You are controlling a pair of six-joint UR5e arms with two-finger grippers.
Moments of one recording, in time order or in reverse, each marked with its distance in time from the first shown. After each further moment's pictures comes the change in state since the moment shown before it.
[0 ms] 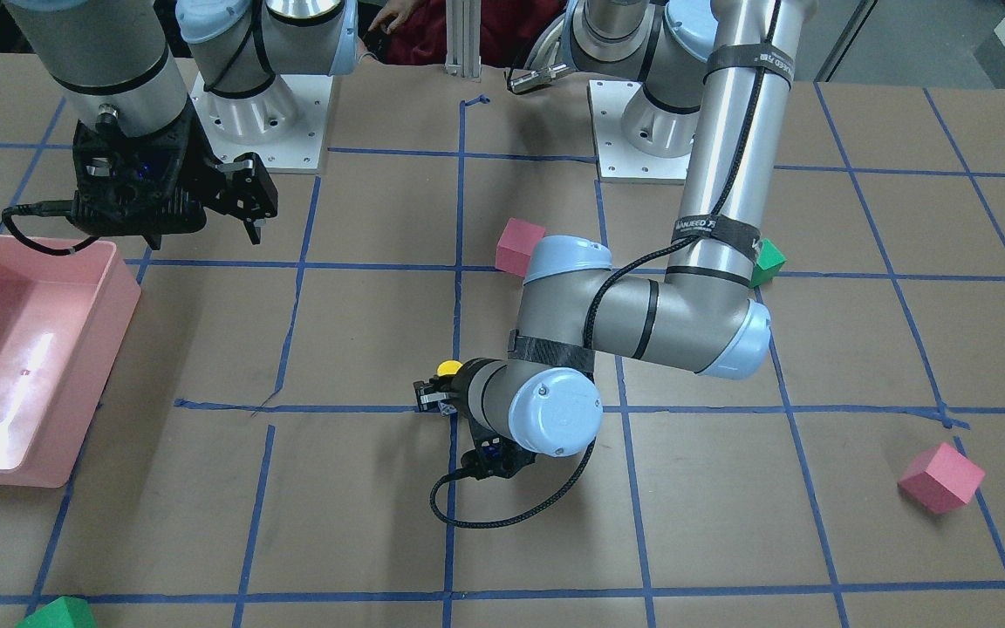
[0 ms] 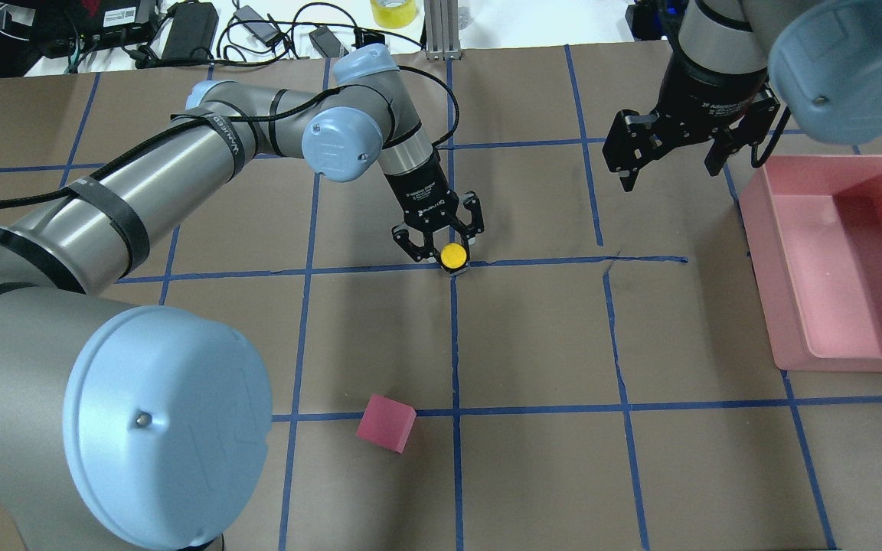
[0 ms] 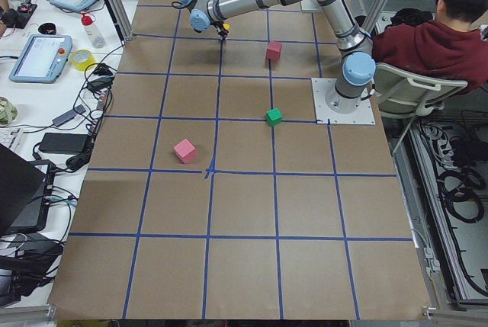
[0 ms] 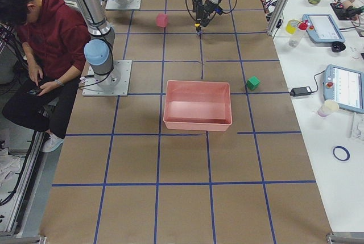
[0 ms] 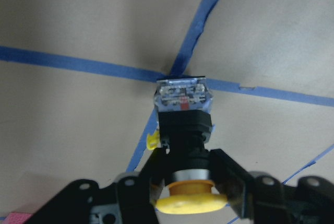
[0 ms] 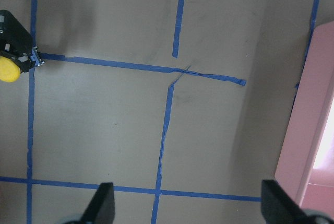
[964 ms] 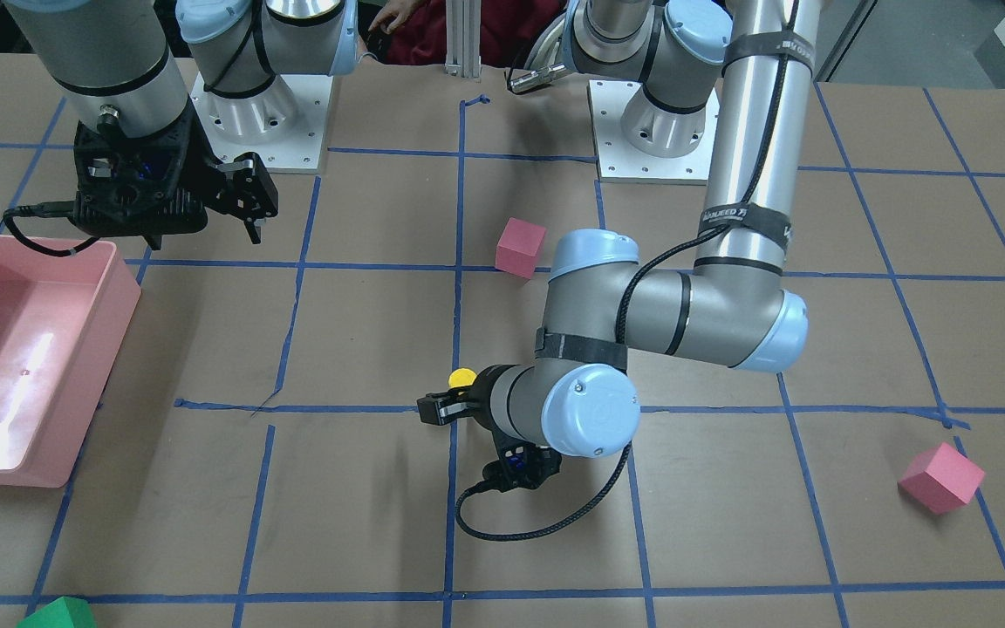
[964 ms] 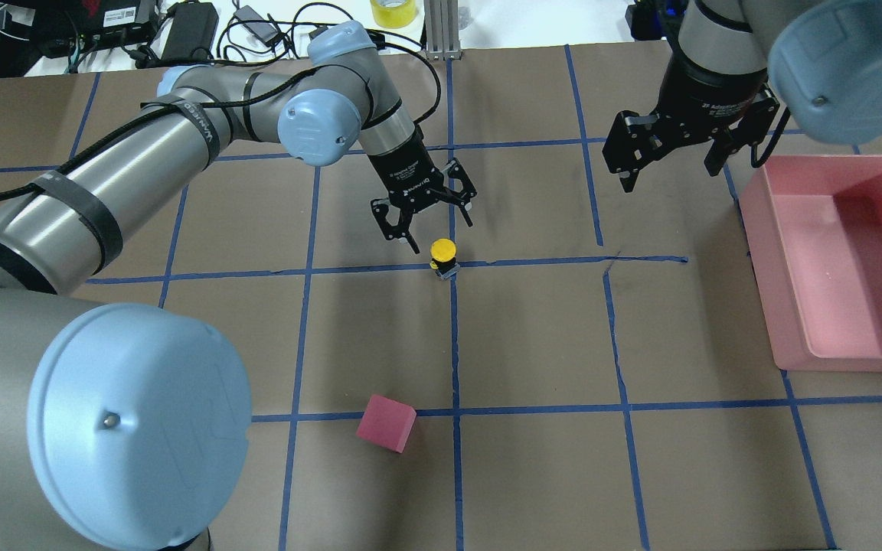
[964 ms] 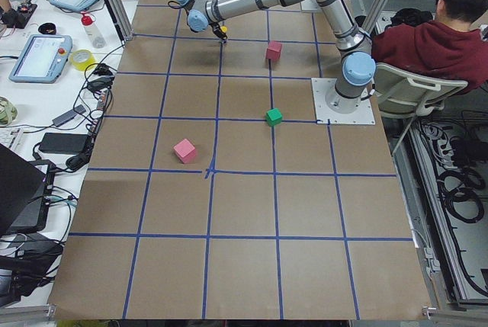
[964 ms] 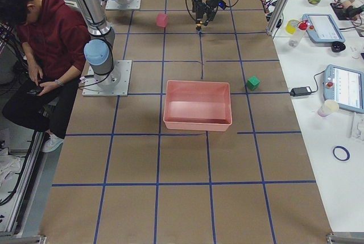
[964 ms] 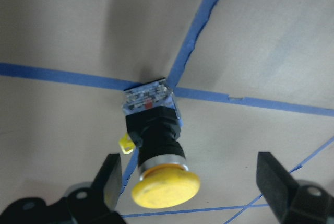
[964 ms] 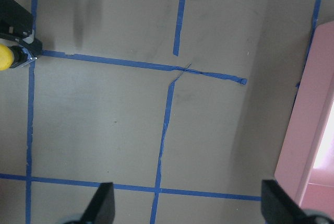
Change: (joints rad) left arm 0.046 0.049 0.016 0.014 0.016 -0.008; right arm 0.000 0.000 0.001 0.000 0.000 -0.009
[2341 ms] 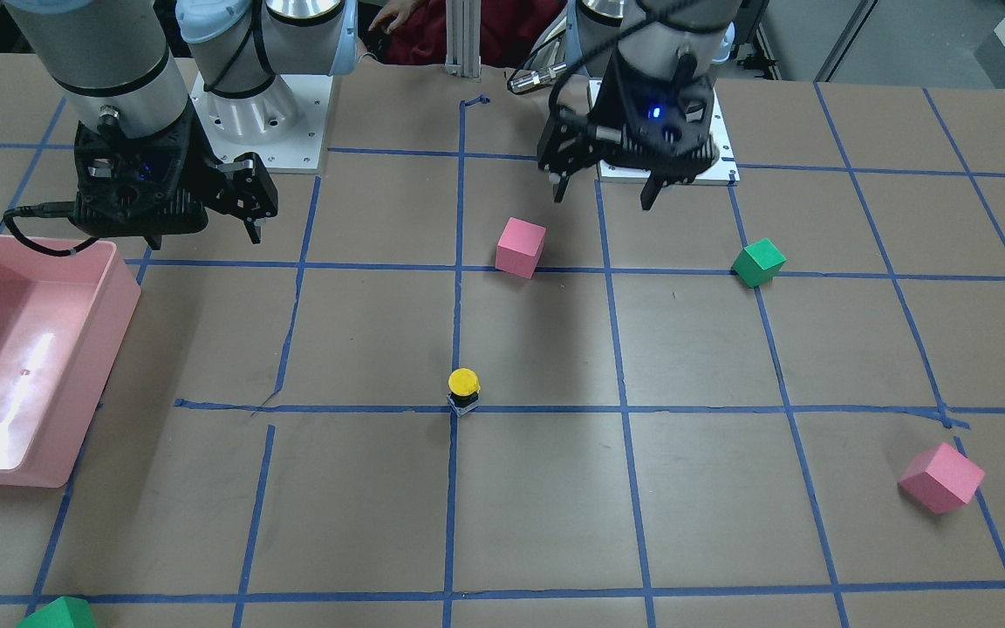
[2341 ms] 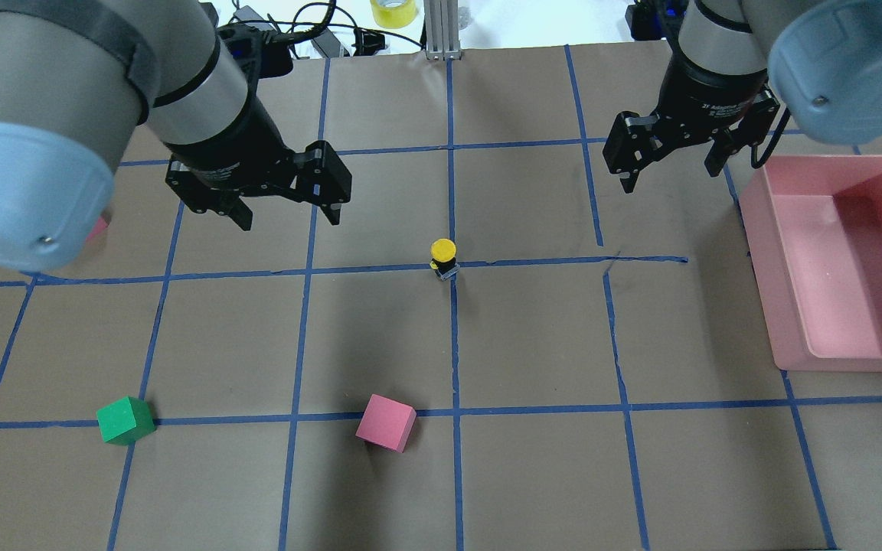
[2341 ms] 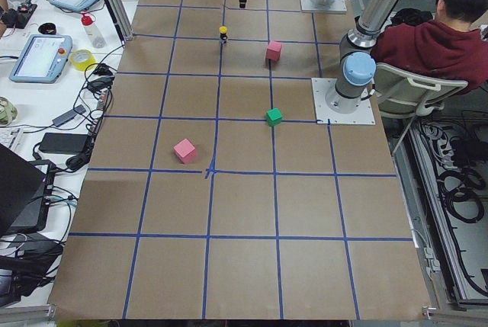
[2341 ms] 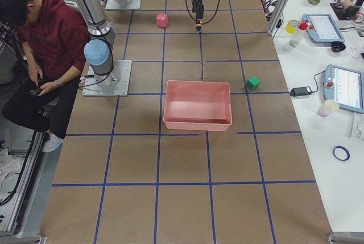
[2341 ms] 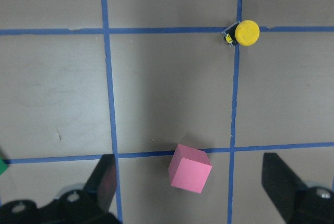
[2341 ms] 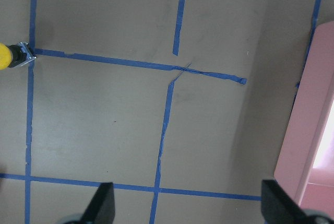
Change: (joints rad) left arm 0.035 0.749 -0.289 -0.036 0.366 0.327; right arm 0.000 0.001 0.000 0.001 -0.001 0.002
